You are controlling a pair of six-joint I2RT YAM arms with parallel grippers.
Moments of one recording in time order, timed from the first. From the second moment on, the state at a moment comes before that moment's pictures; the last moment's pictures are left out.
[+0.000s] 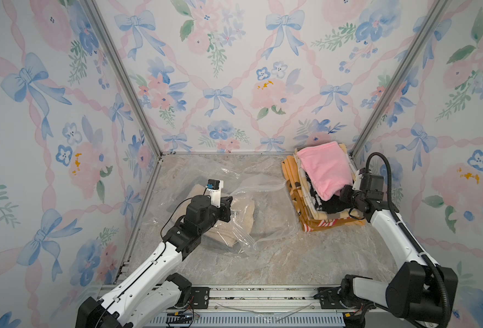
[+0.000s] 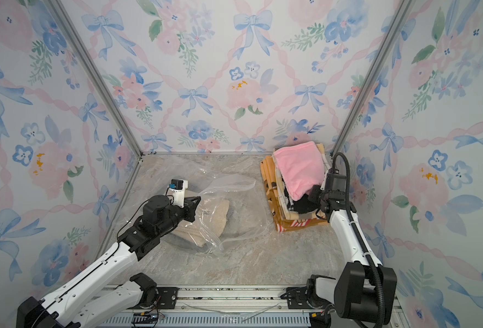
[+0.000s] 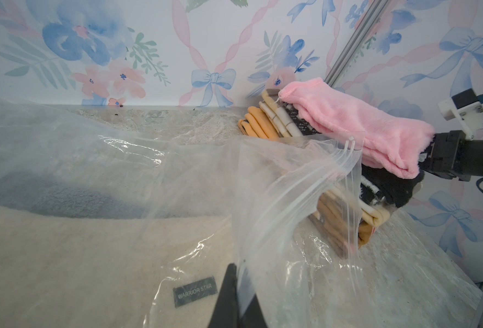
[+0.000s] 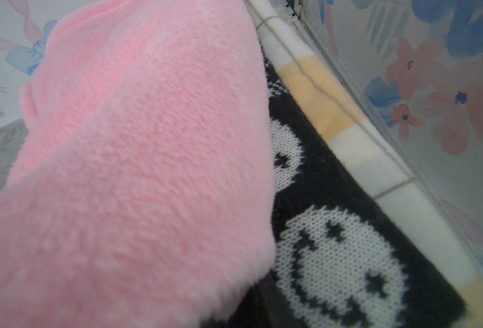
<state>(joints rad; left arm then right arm) -0.53 0.90 0.66 -0.09 0.03 -0.31 -0.13 1.26 0.91 -0.39 -0.02 0.25</state>
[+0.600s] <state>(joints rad) -0.53 0.90 0.66 -0.09 0.02 -0.31 -0.13 1.18 1.04 -0.57 0.12 0.23</state>
